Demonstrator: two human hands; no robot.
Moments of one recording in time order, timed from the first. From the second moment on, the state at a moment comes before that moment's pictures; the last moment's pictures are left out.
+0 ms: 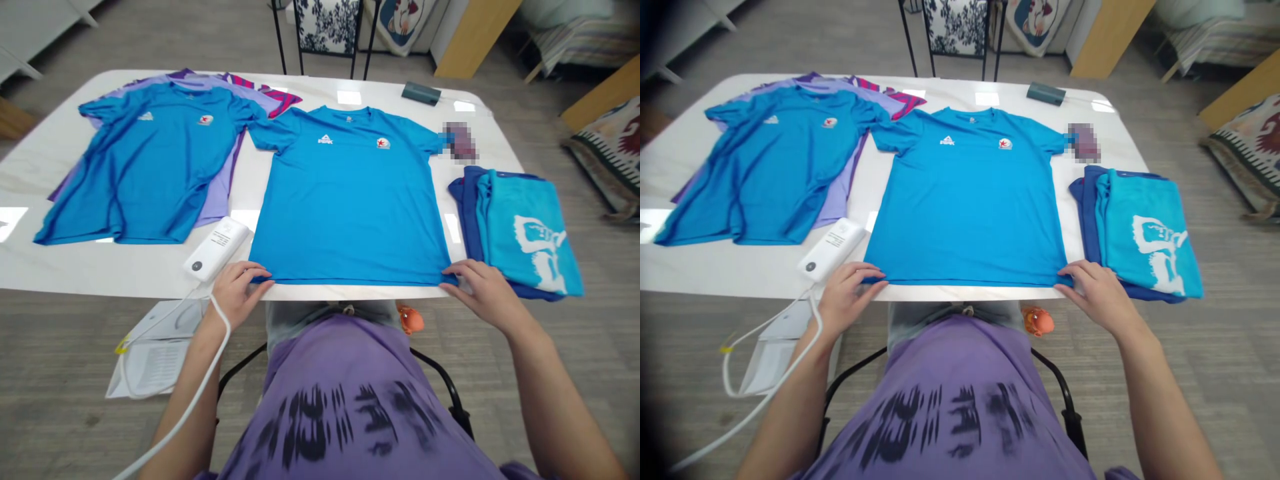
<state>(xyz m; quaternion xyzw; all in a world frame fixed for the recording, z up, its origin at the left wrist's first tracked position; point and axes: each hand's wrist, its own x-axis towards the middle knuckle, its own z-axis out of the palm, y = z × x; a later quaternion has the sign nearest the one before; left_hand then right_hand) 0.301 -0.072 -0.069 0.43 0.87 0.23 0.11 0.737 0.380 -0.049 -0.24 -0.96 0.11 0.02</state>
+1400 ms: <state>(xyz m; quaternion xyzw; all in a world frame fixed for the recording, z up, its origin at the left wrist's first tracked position) 0.039 0.295 -0.054 0.31 0.93 0.20 0.03 0.346 0.658 -0.069 -0.46 -0.88 0.12 -0.01</state>
